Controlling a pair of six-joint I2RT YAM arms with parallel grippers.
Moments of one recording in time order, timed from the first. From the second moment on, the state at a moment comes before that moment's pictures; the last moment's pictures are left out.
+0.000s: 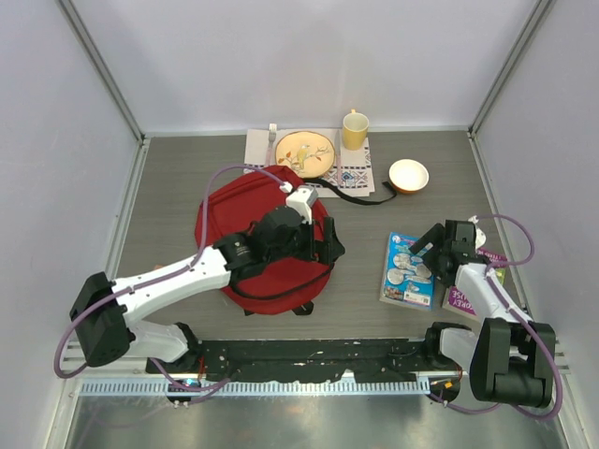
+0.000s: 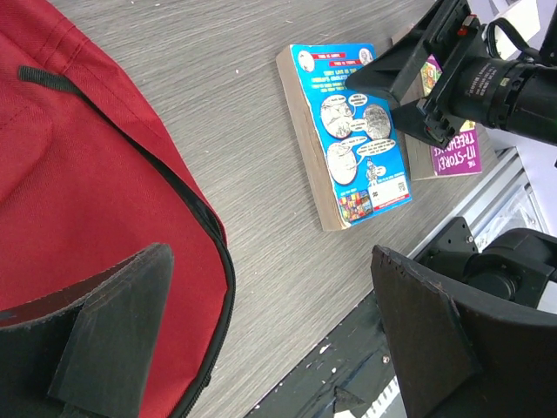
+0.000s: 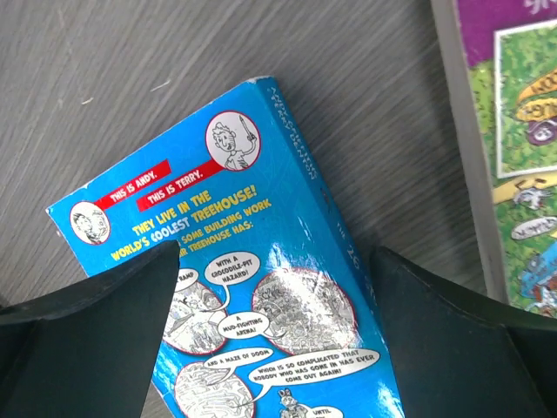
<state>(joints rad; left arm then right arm) -0.98 1.31 1.00 -0.18 -0.07 -0.63 -0.13 1.09 0.47 -0.35 0.07 0.71</state>
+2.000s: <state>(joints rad) -1.04 1.99 1.32 -0.06 0.16 -0.84 -0.14 0.90 0.29 -0.20 -0.32 0.75</state>
